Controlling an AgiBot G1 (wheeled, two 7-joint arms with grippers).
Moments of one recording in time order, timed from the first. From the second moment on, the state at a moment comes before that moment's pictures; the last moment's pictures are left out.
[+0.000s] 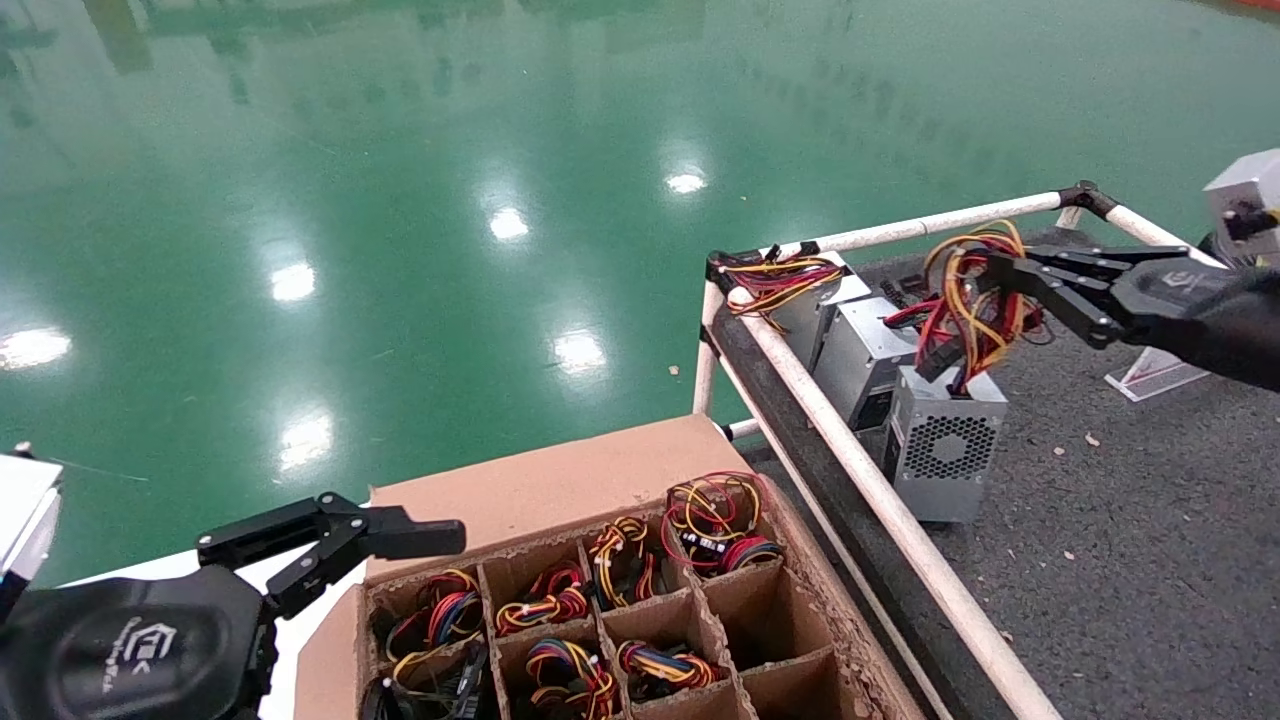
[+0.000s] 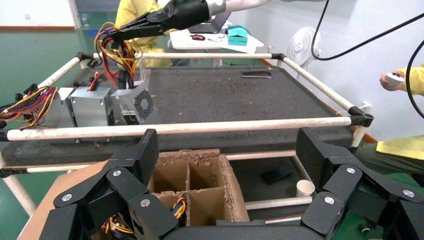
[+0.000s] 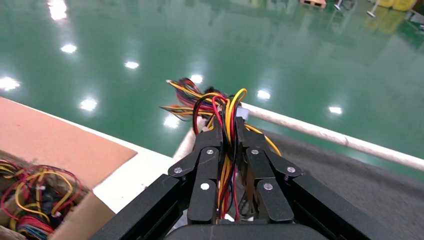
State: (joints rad) left arm -1.10 0.58 0.37 -1.26 0.67 1.46 -0.14; right arm 1.83 -0.78 -0.38 0.04 -1.22 -1.36 -0.31
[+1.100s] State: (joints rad) left arm -1.10 0.58 0.37 -1.26 0.67 1.46 -0.14; right arm 1.81 -0.82 -0.39 0.01 -1.23 -1.36 -0.36
